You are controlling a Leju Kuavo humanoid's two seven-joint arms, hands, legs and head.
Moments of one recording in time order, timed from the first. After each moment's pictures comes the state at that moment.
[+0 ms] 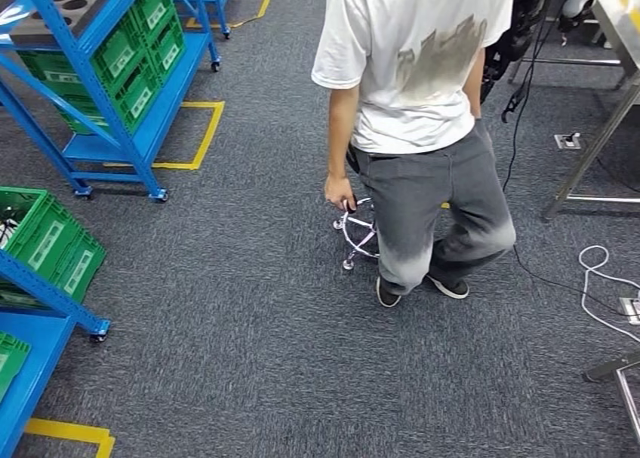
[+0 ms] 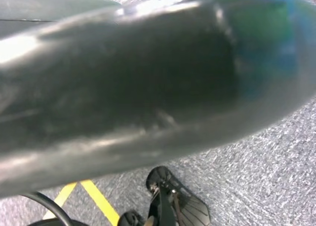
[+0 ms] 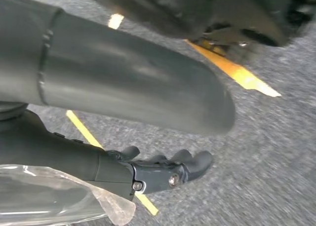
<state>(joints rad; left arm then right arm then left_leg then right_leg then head) -0.04 -0.28 1.45 -0.41 -0.95 0.23 -0.35 -0.02 0.13 -0.35 -0.19 0.91 -0.29 -0.12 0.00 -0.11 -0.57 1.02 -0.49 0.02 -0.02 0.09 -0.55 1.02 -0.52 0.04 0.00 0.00</state>
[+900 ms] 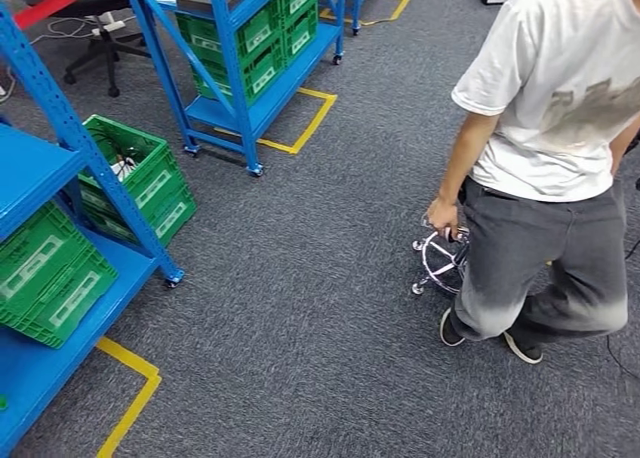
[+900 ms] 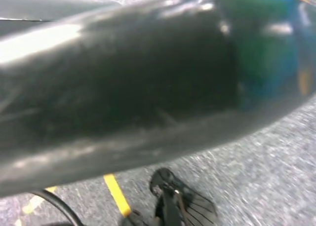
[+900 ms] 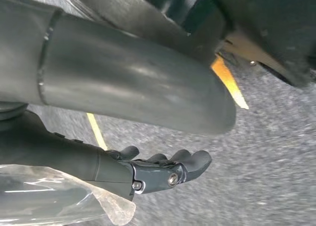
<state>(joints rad) -0.03 -0.27 1.43 -0.42 -1.02 0.19 -0.33 -0.01 0.14 -0.32 -0.19 0.98 -0.28 -0.11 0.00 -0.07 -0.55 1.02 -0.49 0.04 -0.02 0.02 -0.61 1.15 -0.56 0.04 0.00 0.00</state>
